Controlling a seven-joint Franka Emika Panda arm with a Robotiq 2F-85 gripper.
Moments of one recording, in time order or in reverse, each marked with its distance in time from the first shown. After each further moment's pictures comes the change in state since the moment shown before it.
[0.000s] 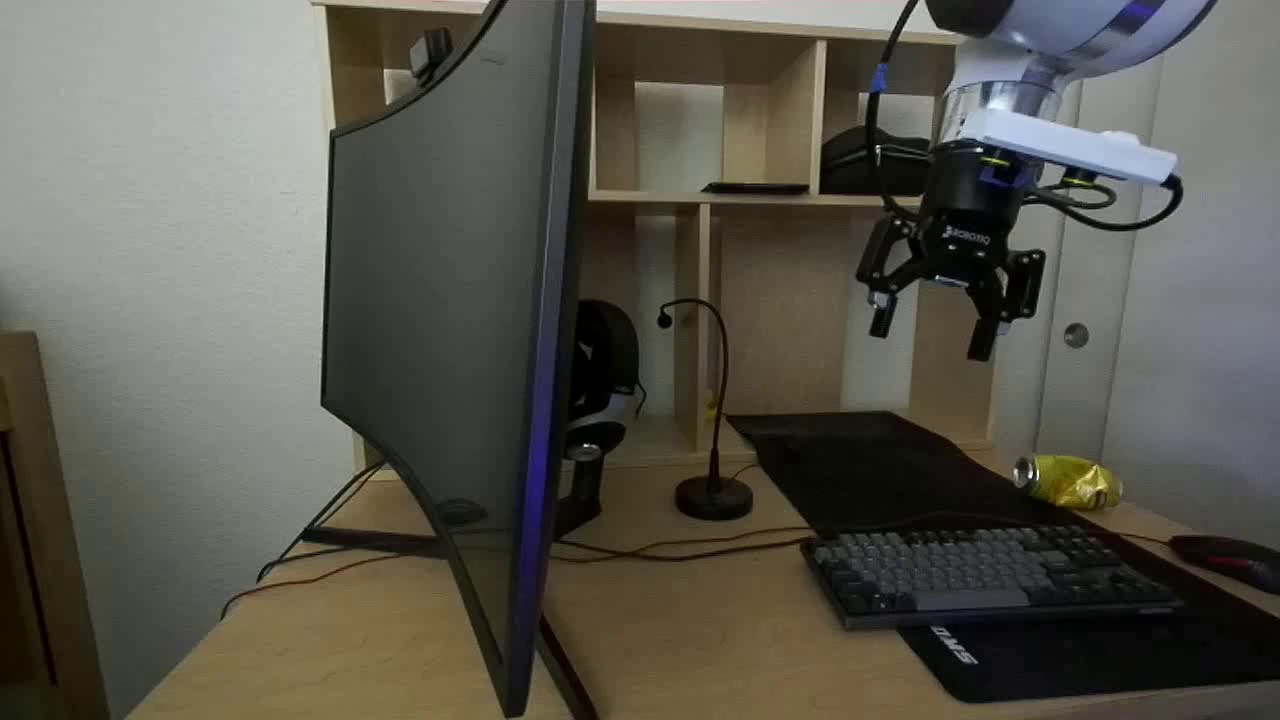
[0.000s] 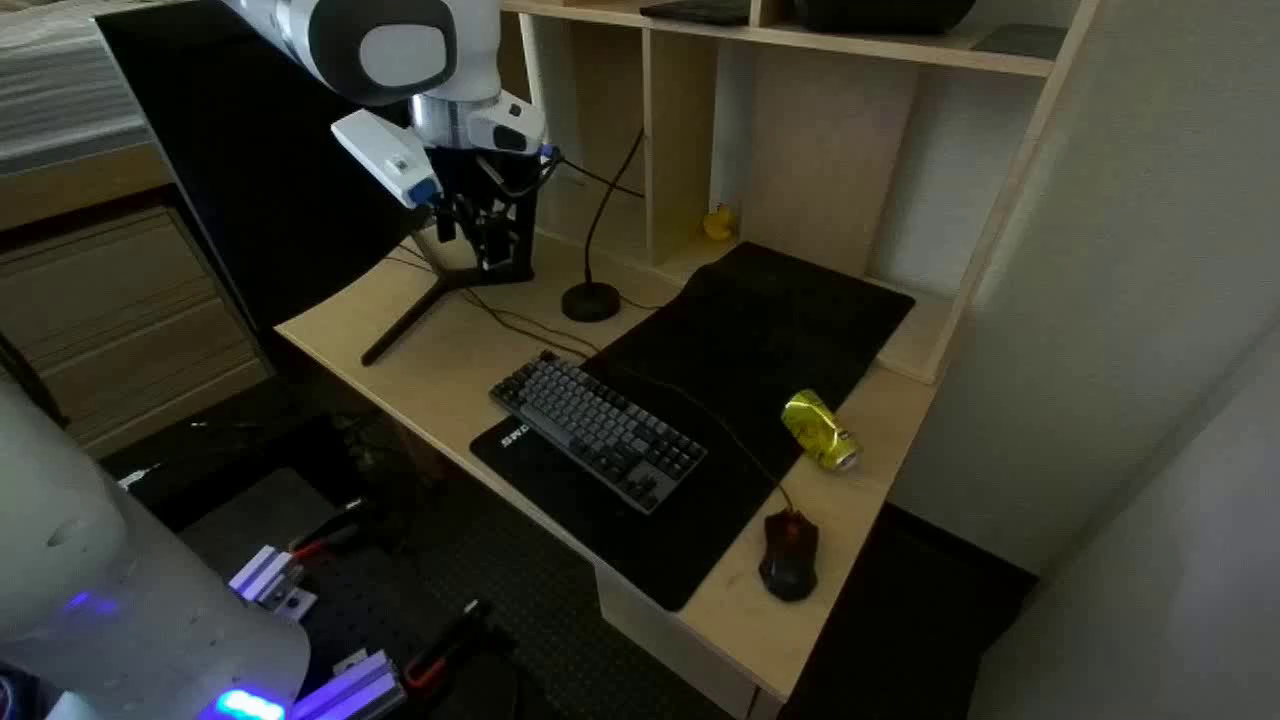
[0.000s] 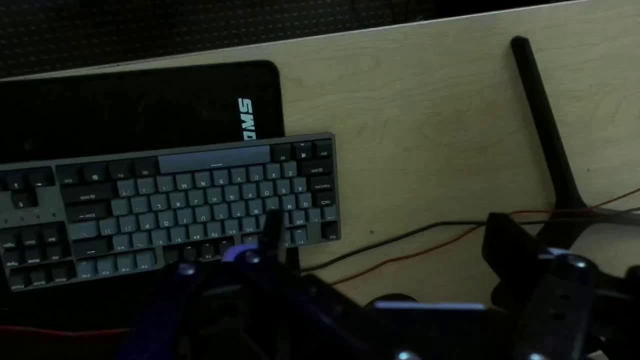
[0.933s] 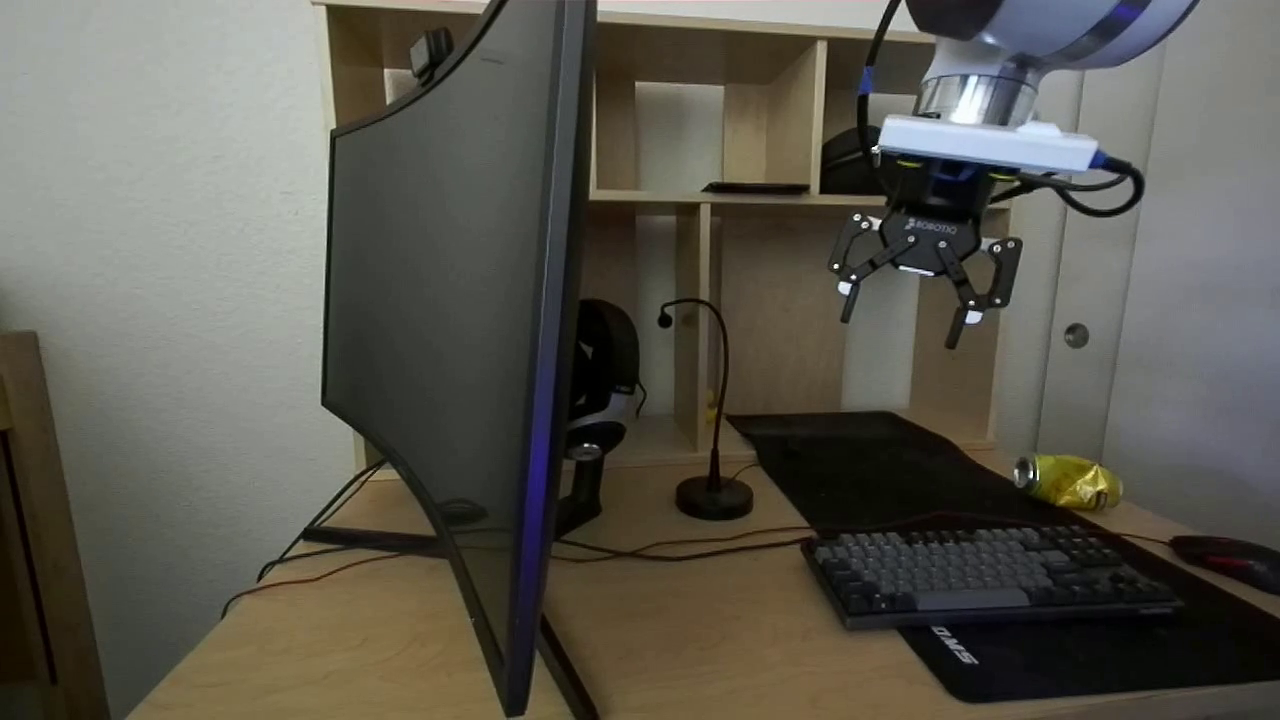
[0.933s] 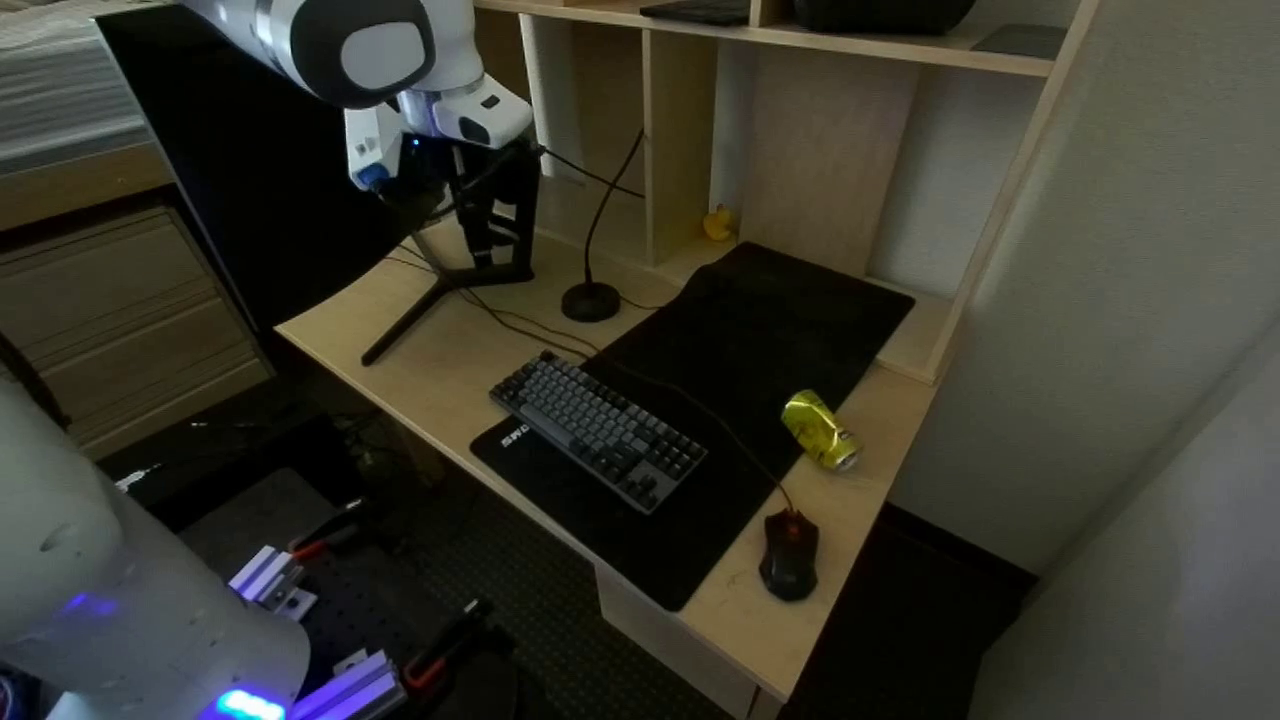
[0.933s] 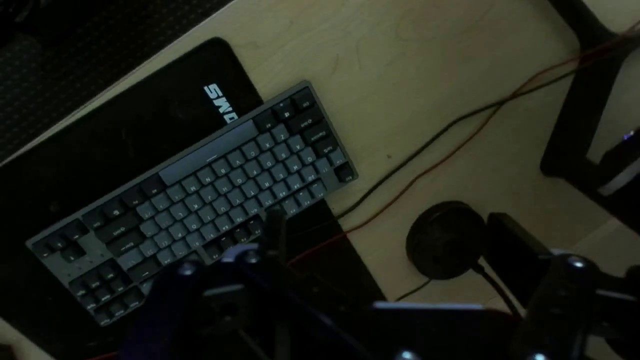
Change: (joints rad) arm -0.026 -0.012 0.082 -0.016 -0.032 0.163 0.497
